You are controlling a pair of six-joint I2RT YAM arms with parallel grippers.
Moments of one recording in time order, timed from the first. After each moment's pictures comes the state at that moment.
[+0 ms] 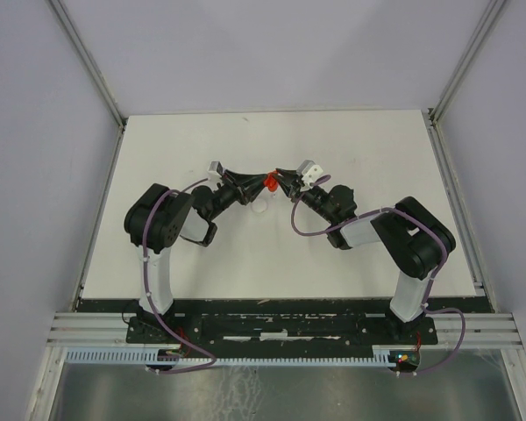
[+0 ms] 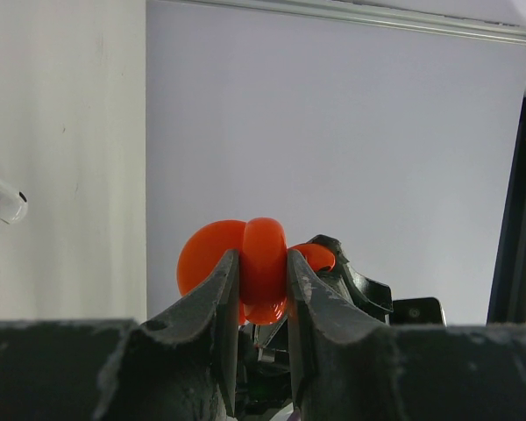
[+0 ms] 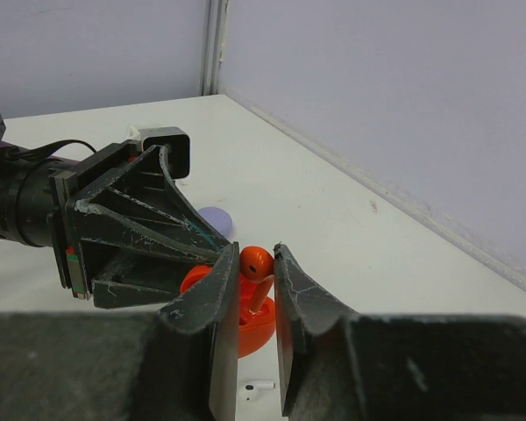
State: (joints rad) left arm -0.37 2.07 0.69 1.52 0.48 -1.76; right arm 0.59 1.83 0.70 1.38 -0.31 -0.14
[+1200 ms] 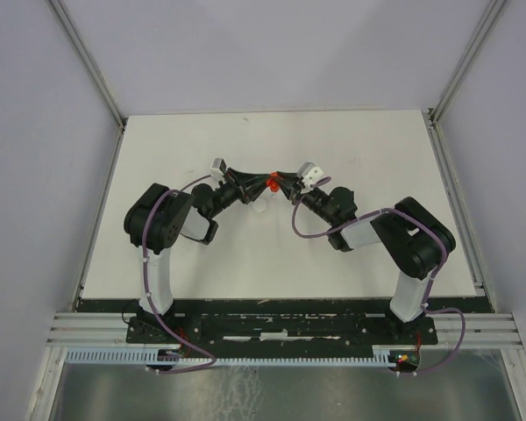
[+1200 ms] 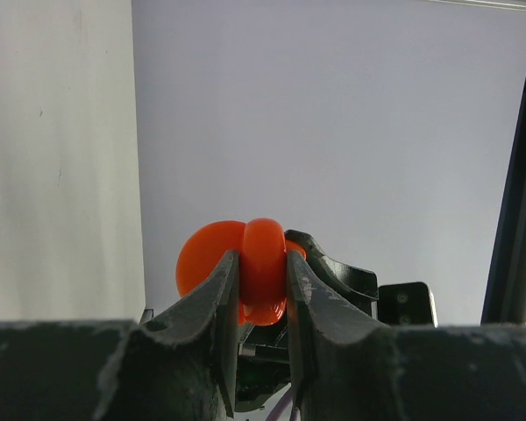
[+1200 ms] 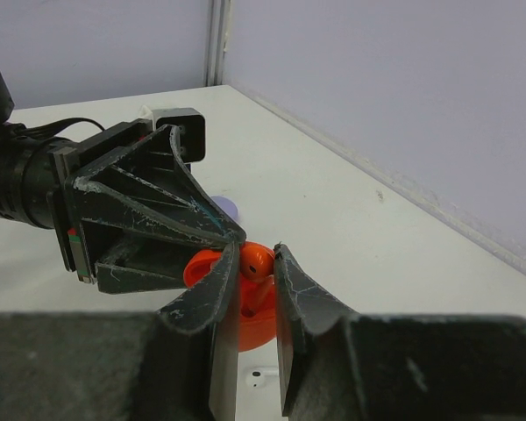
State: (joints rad) left arm -0.37 2.06 0.72 1.52 0.53 -1.76; right arm 0.59 1.83 0.68 1.38 -0.32 -0.13
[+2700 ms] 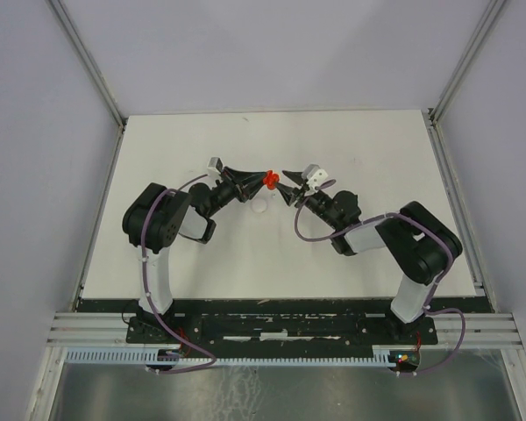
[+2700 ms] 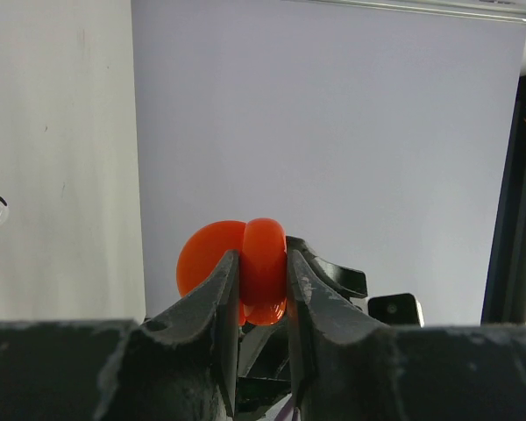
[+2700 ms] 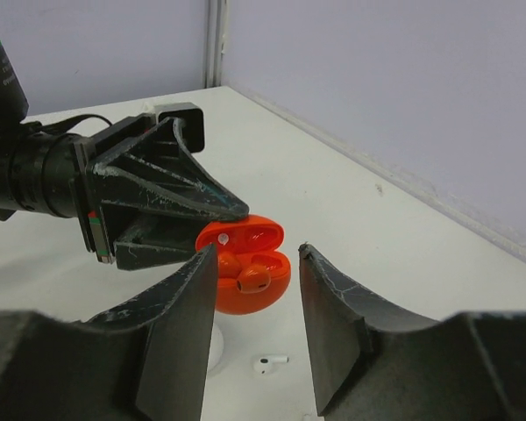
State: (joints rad) left arm -0.35 2.06 0.72 1.53 0.53 -1.76; right arm 0.59 1.79 0.62 1.39 -0.30 -0.11
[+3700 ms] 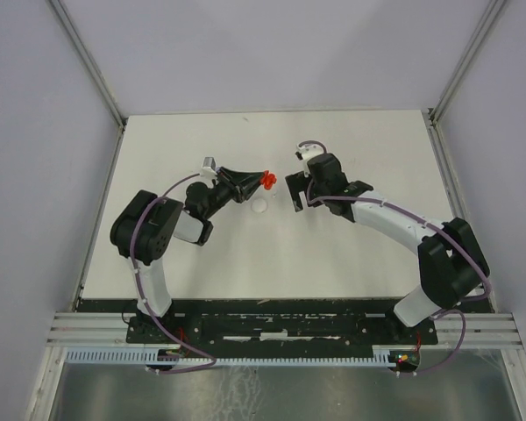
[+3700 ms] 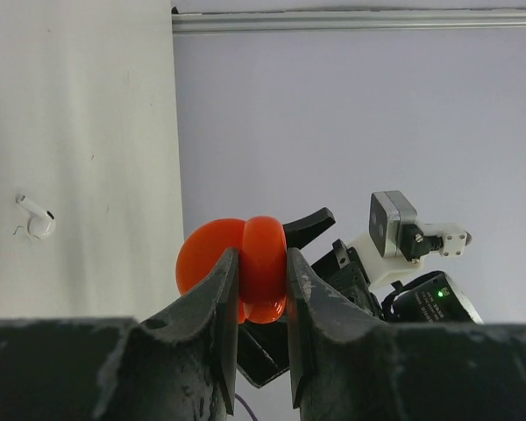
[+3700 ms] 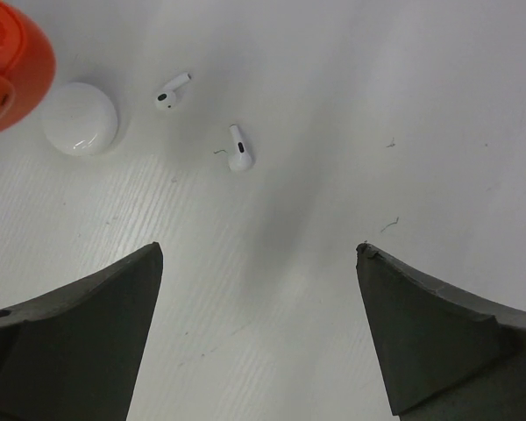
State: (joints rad) left arm -0.35 1.93 0.65 1.38 0.44 -1.58; right arm 0.59 1.56 1.07 -0.22 0.17 0.10
